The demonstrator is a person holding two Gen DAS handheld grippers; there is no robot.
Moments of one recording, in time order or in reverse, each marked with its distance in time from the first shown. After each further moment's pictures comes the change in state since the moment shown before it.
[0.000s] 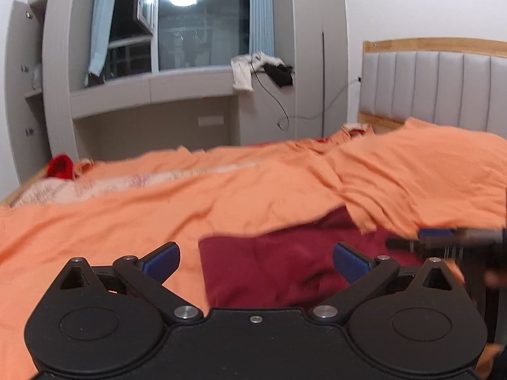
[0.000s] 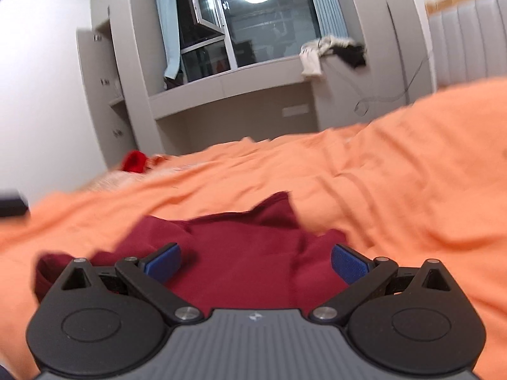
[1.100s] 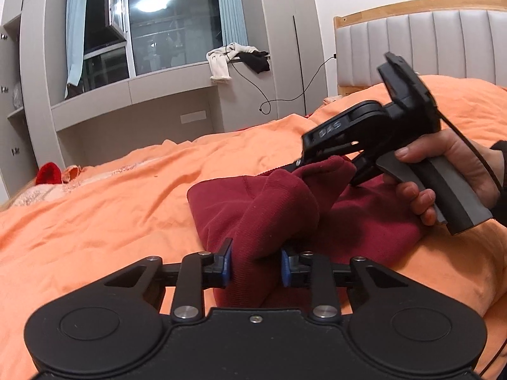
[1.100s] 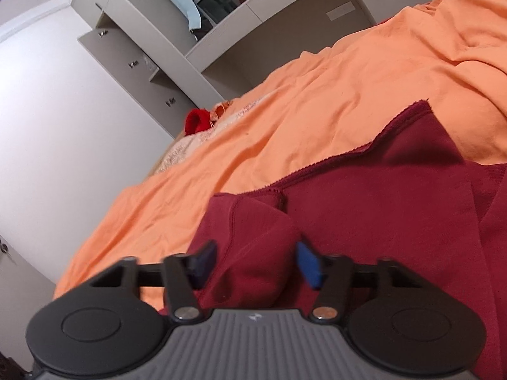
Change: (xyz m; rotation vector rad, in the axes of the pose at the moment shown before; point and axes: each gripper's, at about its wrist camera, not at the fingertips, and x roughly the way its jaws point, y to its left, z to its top) left arm 0.015 -0.004 -0.086 0.147 -0.015 -0.016; right arm 0.136 0.023 0.018 0.256 0.318 0.314
